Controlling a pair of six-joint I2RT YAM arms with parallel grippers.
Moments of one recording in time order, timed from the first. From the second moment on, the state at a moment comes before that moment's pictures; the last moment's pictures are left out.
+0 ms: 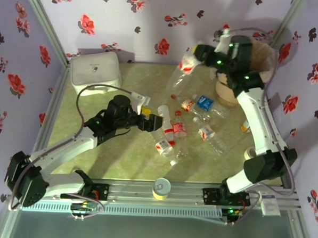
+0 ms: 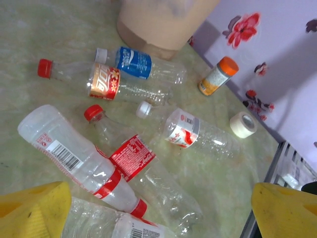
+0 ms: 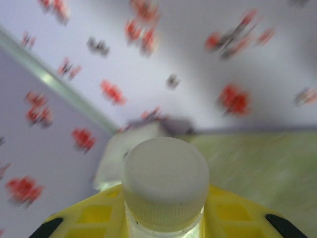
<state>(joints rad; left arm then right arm) -0.75 1.17 0.86 -0.11 0.29 -0.41 0.24 1.52 1.76 -0.46 -0.35 0.47</state>
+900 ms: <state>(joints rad) -0.75 1.07 0.68 -0.04 0.26 -0.50 -0.03 1.49 1.55 0.08 0.17 0.02</state>
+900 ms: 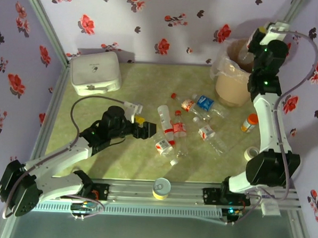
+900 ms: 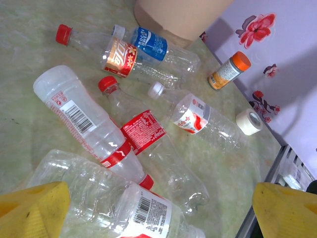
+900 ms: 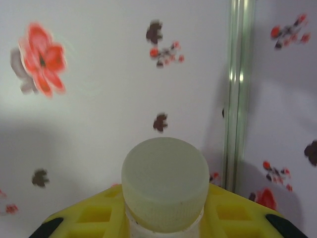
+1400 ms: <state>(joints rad) -0.75 1.12 0.68 -0.05 0.21 -0.53 -0.03 1.57 1.48 0.02 0.11 0.02</state>
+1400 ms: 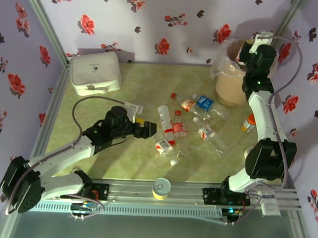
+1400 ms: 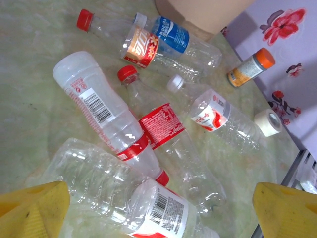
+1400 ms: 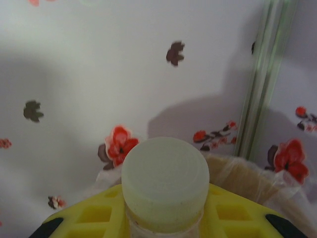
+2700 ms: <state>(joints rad) -0.88 1.26 0.70 -0.22 0.02 -1.20 -0.03 1.57 1.68 -0.40 0.17 0.14</state>
